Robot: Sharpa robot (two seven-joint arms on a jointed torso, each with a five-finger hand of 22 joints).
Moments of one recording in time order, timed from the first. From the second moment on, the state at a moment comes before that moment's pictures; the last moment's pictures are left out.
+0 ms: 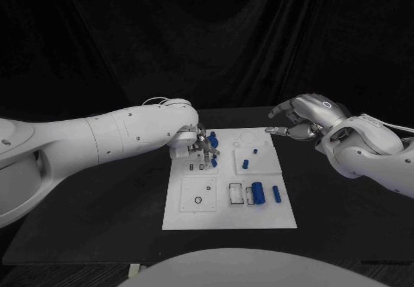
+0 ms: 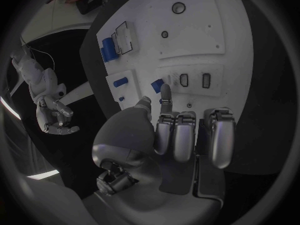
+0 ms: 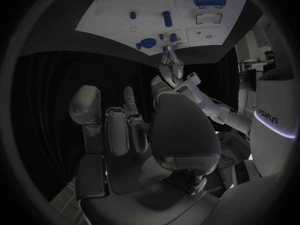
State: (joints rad) left arm 1.32 -0.44 -0.22 1.17 -0.80 0.22 -0.70; left_hand 1.13 0.12 -0.07 0.23 0.17 1.01 0.03 0.41 0.74 1.47 -0.02 1.57 1.31 1.47 -0.07 1.57 1.31 0.05 1.46 0.04 1.50 1.31; right arm 1.33 -0.94 -0.25 1.58 -1.57 -0.61 -0.04; right_hand 1.25 -0.12 0.11 0.28 0.07 0.94 0.10 0.16 0.23 1.47 0.01 1.57 1.31 1.47 -0.06 1.43 1.31 0.10 1.42 0.05 0.94 1.31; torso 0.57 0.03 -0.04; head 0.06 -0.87
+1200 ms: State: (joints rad) left arm 1.30 -0.42 -0.22 1.14 -0.80 0.21 -0.70; left_hand 1.15 0.13 -0.05 0.22 0.18 1.02 0.04 0.39 0.74 1.47 -0.02 1.57 1.31 1.47 -0.07 1.57 1.31 0.05 1.46 0.04 1.50 1.31; right arm 1.32 -0.93 -0.25 1.58 -1.57 -0.61 -0.04; right_hand 1.25 -0.12 0.11 0.28 0.07 0.94 0.10 0.16 0.23 1.46 0.01 1.57 1.31 1.46 -0.06 1.43 1.31 0.10 1.42 0.05 0.94 1.31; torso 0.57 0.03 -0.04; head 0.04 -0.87
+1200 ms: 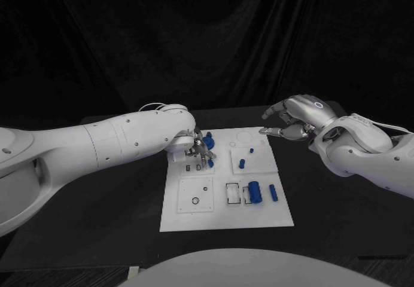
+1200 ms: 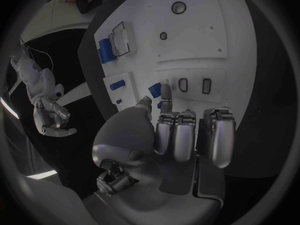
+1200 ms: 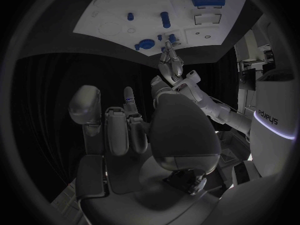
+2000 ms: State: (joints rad) left arm 1.30 -0.40 -0.22 1.14 -0.81 0.22 -0.70; left_hand 1.15 0.13 -0.05 0.21 0.18 1.02 0.03 0.38 0.74 1.47 -0.02 1.57 1.31 1.47 -0.07 1.57 1.31 0.05 1.46 0.04 1.49 1.31; right arm 1.31 -0.93 -0.25 1.58 -1.57 -0.61 -0.04; right_hand 1.25 -0.12 0.11 0.28 0.07 0.94 0.10 0.16 0.23 1.47 0.01 1.57 1.31 1.46 -0.06 1.43 1.31 0.10 1.42 0.05 0.94 1.31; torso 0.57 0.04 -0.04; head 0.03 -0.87
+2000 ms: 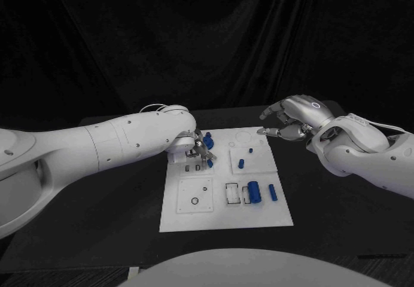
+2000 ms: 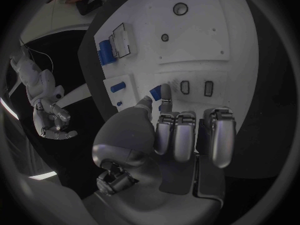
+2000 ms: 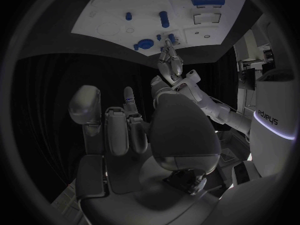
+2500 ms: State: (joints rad) left arm 1.29 -0.39 -0.22 1.13 -0.81 0.24 -0.70; left_hand 1.17 0.13 -0.03 0.20 0.18 1.03 0.03 0.36 0.74 1.47 -0.02 1.57 1.31 1.47 -0.07 1.57 1.31 0.05 1.46 0.04 1.49 1.31; right arm 1.31 -0.92 -0.25 1.58 -1.57 -0.61 -0.04; right_hand 1.25 -0.12 0.11 0.28 0.07 0.95 0.10 0.16 0.23 1.47 0.01 1.57 1.31 1.47 -0.06 1.43 1.31 0.10 1.42 0.05 0.94 1.31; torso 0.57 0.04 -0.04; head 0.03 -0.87
